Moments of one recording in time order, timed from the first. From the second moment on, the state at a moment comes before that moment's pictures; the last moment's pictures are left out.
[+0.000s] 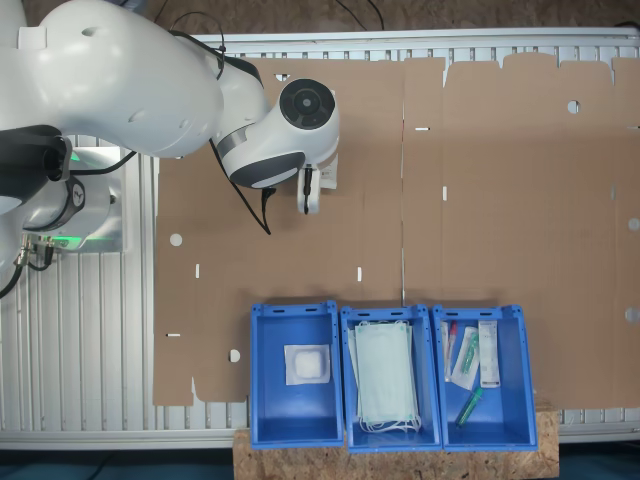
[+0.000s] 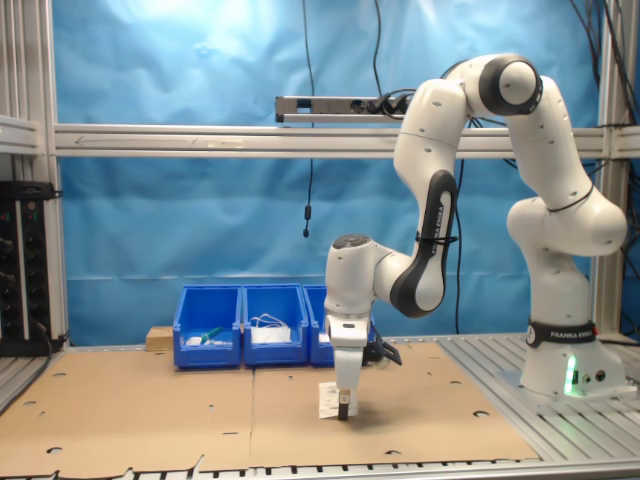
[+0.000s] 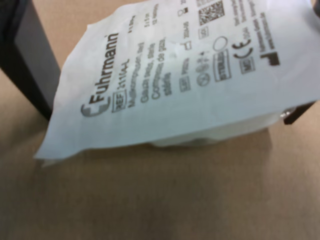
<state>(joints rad) 0.34 0.37 -0.21 -2.51 -0.26 2.90 -1.86</state>
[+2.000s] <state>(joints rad) 0.34 0.38 -0.21 -2.51 -0.26 2.90 -1.86</state>
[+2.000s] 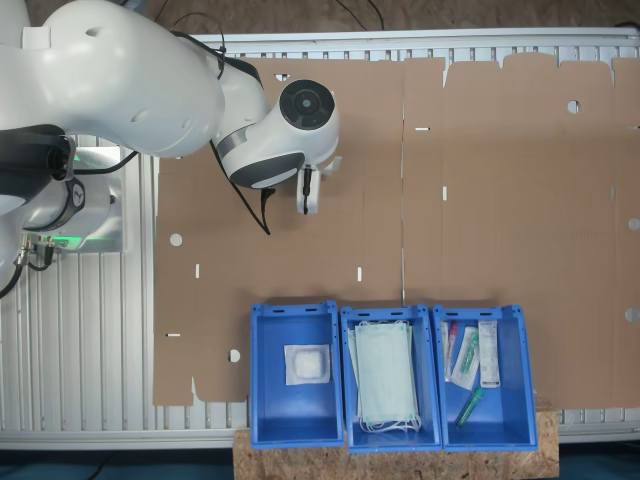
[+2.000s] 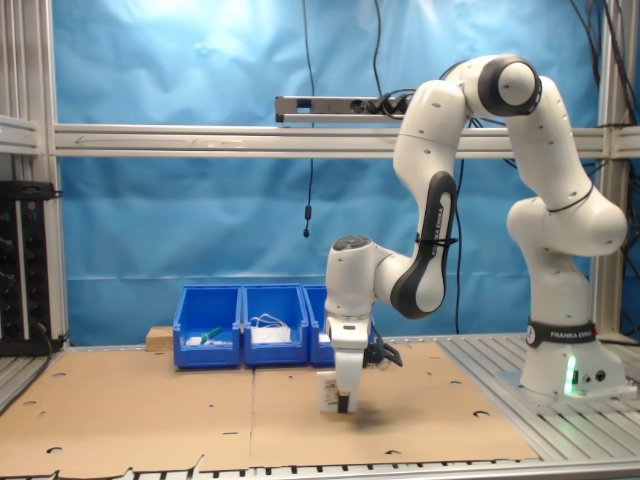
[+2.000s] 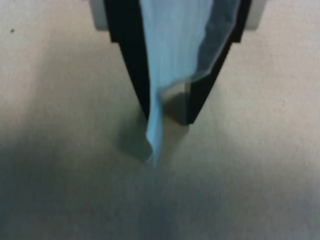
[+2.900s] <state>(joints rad) 0.34 0.29 -0.21 -2.51 -0.26 2.88 -1.86</state>
